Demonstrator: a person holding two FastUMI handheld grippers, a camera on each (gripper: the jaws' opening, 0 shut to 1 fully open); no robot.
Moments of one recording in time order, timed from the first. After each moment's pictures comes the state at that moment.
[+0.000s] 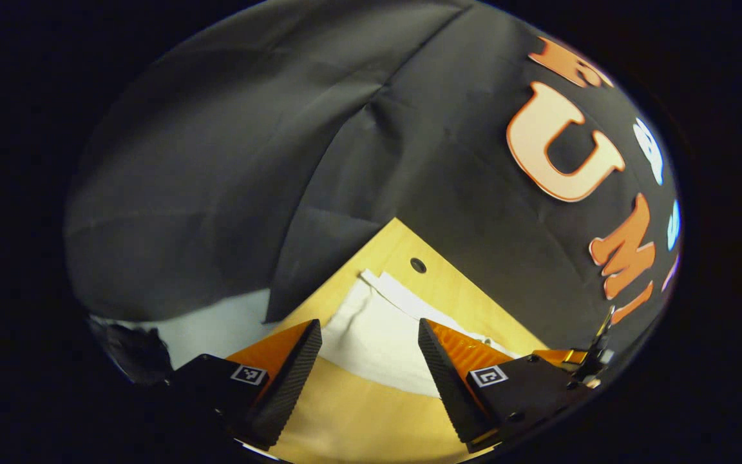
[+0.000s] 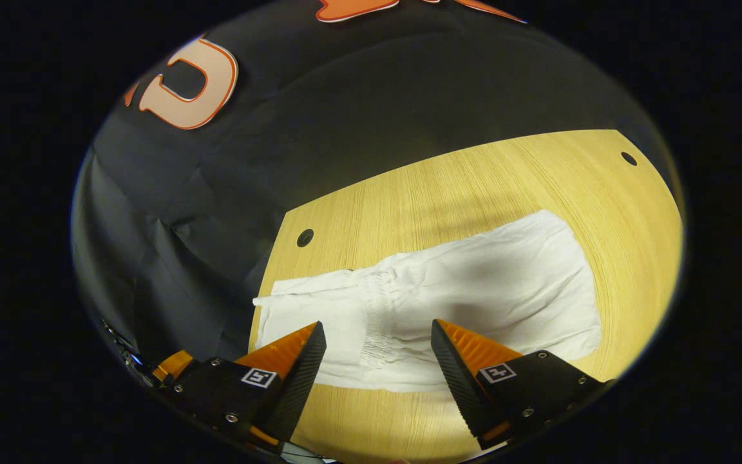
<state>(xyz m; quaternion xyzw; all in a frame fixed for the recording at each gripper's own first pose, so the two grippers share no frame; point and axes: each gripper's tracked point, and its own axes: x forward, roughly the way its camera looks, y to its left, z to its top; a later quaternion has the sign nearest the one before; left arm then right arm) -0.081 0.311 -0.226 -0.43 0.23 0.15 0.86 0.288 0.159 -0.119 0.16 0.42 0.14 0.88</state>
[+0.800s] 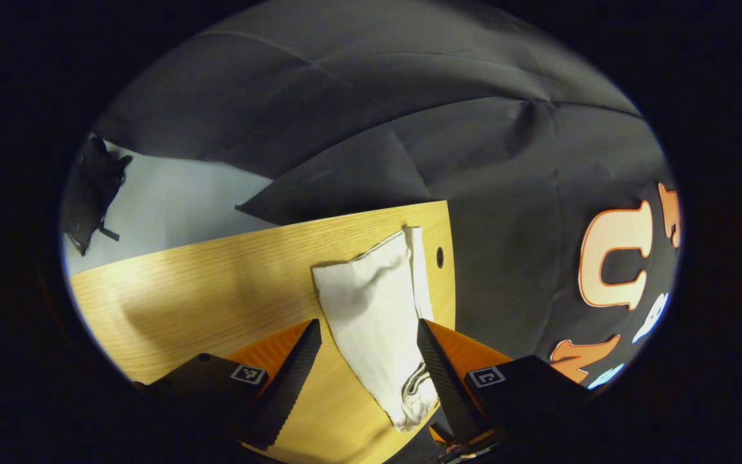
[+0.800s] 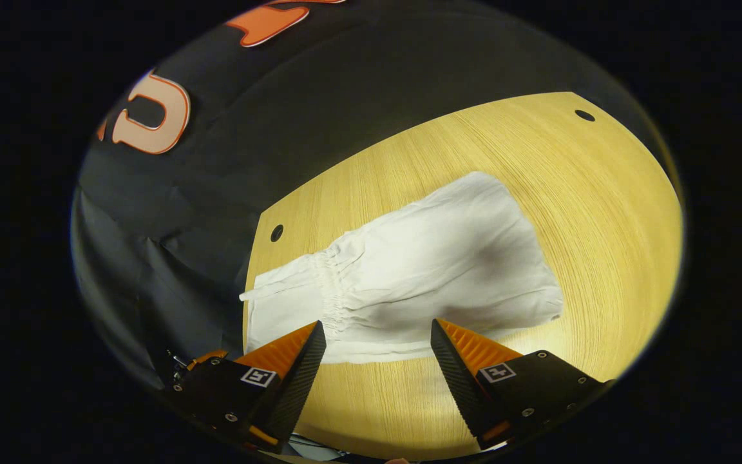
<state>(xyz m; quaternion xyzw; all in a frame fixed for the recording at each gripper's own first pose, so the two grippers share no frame) -0.059 0.293 -0.328 -0.67 0.22 0.17 0.69 0.248 0.090 -0.138 0.21 0.45 0.09 0.86</state>
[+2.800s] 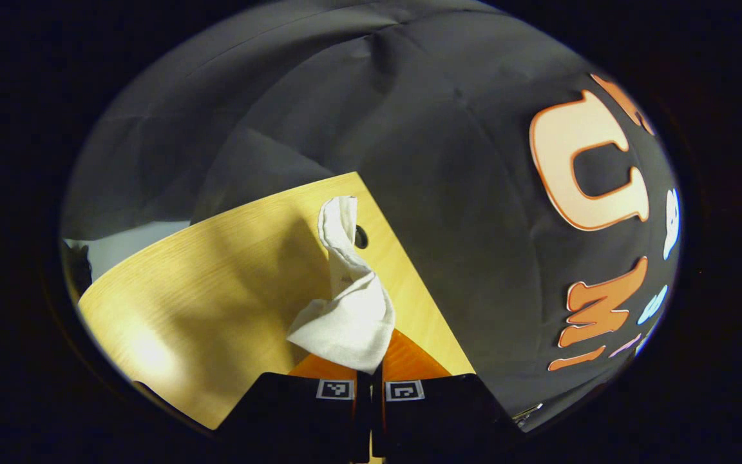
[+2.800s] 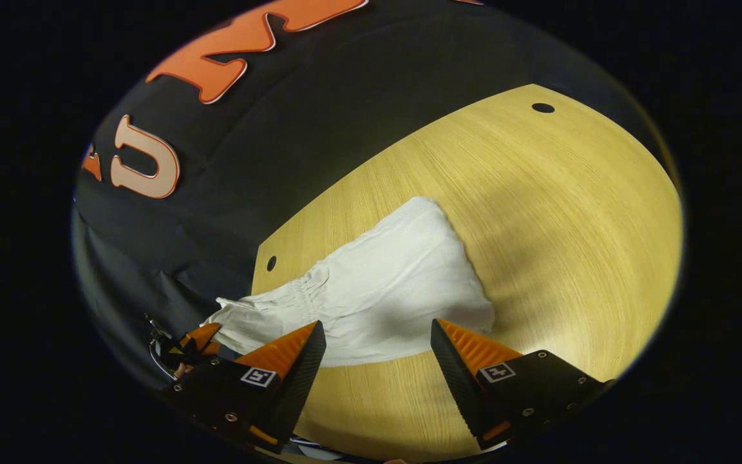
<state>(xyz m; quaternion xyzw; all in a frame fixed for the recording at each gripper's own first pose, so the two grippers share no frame) 0.076 0.216 -0.200 -0.53 0.23 0.08 0.82 0.244 -0.008 -0.124 0.26 0.41 0.08 0.87</state>
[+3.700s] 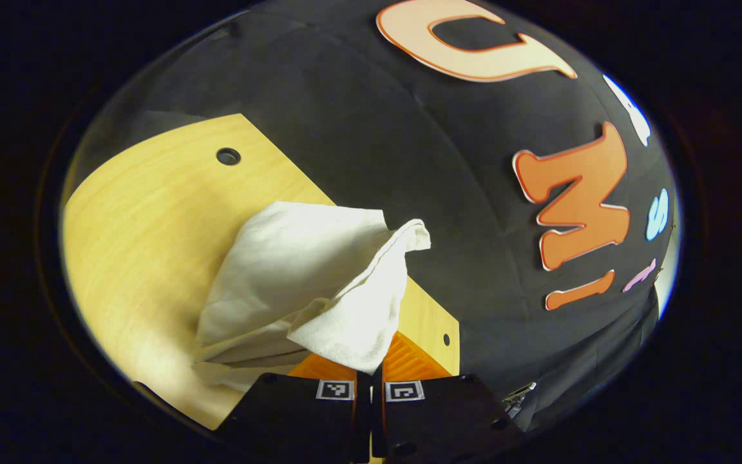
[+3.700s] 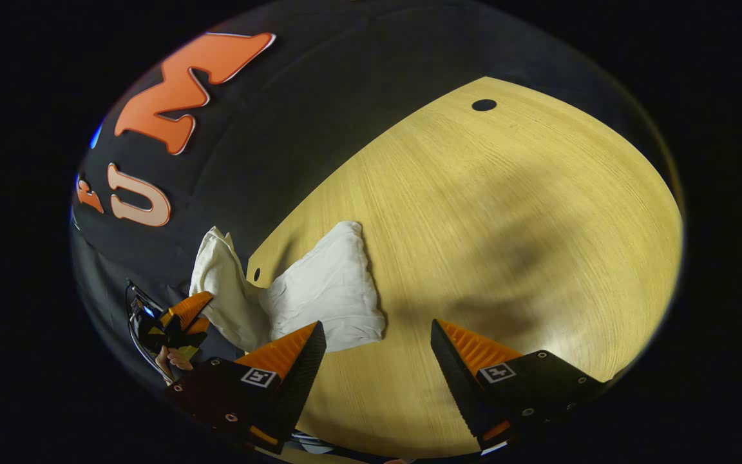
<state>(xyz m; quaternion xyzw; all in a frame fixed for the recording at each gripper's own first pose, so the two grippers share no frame) 0.127 -0.066 -0.144 -0.46 0.28 -0.05 0.84 0.221 -0.153 -0.140 0.30 0.42 0.07 0.85</state>
